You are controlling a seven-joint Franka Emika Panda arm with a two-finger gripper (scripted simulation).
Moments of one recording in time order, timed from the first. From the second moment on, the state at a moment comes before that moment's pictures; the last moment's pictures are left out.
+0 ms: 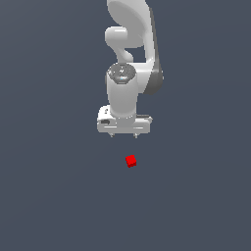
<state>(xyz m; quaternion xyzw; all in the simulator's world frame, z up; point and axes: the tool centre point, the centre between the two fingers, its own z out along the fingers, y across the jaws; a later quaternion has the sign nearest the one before) -0.003 -0.006 0.156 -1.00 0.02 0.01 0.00</state>
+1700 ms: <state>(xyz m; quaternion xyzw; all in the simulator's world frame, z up) 0.054 0.025 0.022 -0.99 -0.16 0.00 0.00</state>
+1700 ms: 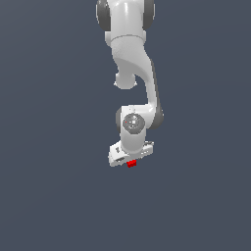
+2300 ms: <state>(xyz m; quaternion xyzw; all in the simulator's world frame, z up) 0.056 0.026 0.020 -0.99 -0.17 0.00 0.00</state>
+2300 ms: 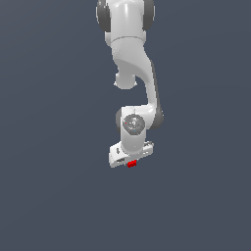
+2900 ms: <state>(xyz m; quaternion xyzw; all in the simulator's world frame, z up) 0.046 0.023 0.038 -0.99 -0.17 0.00 0.00</state>
